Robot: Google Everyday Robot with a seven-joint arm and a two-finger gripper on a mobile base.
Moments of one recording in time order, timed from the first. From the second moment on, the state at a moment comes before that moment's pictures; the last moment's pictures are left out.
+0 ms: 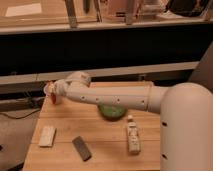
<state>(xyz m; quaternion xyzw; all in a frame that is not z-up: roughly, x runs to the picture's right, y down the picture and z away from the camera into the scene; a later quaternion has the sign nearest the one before) -0.273 -0.019 0.773 0.26 -0.27 -0.63 0.68</state>
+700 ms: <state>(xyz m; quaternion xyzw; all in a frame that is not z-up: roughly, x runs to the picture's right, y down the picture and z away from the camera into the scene) -0.294 -0.058 0.776 0.35 -0.28 -0.66 0.61</state>
